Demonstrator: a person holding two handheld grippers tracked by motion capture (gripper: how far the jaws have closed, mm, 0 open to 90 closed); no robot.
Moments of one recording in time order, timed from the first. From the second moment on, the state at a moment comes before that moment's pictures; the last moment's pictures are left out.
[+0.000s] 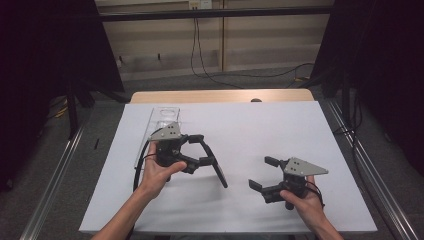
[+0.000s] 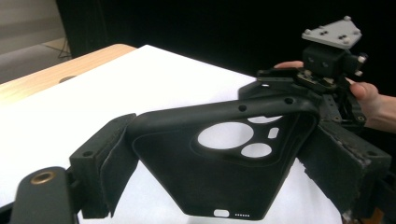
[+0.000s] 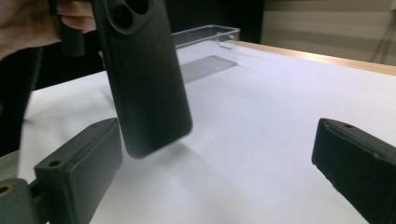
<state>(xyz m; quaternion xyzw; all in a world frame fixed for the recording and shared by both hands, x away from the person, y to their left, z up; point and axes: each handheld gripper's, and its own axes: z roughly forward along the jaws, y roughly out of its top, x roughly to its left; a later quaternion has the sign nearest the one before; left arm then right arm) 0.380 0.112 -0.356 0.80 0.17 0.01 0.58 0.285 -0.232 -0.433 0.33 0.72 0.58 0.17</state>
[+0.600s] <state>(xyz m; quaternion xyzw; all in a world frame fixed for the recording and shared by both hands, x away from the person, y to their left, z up) 0.382 0.121 -0.355 0.80 0.21 0.04 0.57 0.270 -0.263 -0.434 0.41 0.68 0.56 0.24</state>
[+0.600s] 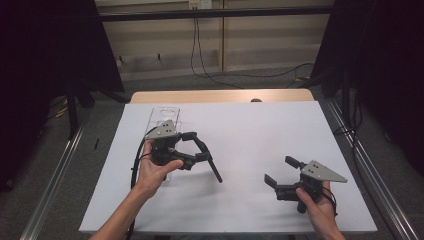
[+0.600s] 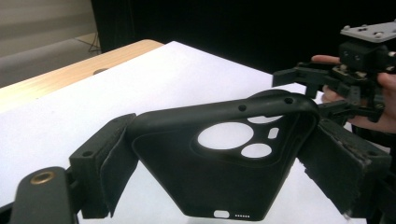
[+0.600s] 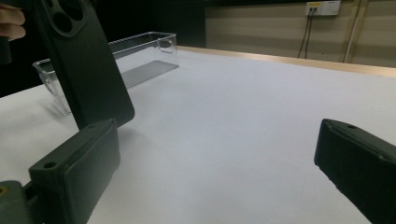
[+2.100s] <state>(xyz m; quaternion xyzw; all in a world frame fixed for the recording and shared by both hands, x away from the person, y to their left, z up) 0.398 0.144 -0.311 0.78 0.28 0.11 0.55 0.246 -0.297 -0.440 0.45 0.64 0.53 0.31</state>
